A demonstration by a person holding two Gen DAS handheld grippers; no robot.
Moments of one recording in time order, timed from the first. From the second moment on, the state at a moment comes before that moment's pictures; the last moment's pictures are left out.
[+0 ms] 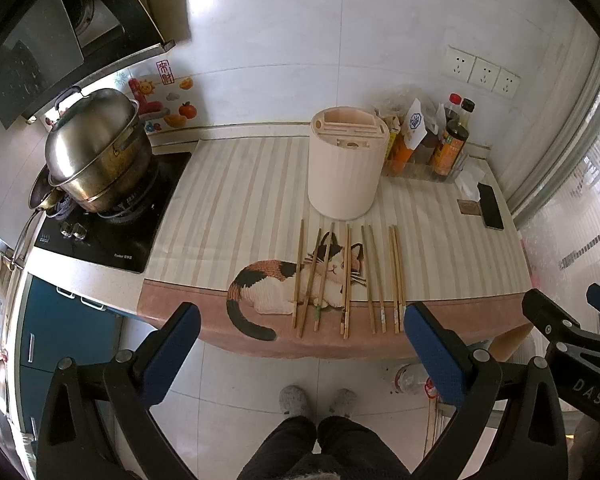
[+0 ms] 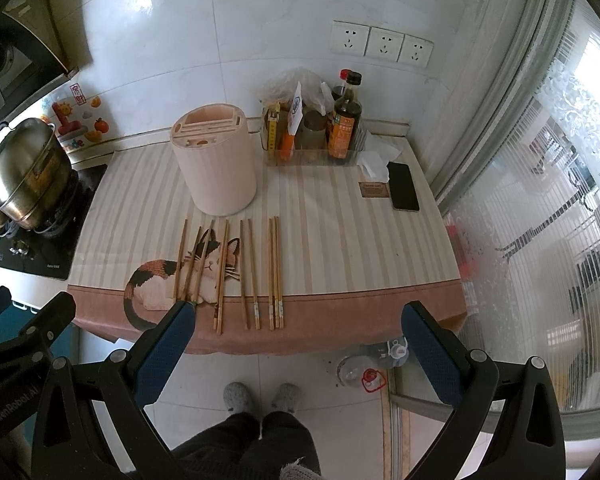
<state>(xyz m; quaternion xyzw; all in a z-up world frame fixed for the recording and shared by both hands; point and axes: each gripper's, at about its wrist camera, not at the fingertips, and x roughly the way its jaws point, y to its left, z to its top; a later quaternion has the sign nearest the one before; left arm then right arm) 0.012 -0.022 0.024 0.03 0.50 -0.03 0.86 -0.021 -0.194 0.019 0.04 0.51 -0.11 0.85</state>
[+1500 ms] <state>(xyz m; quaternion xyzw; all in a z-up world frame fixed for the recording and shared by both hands) 0.227 0.015 -0.282 0.02 0.69 -0.02 0.72 0.175 -0.258 -0.281 0.15 0.64 -0.07 0.75</state>
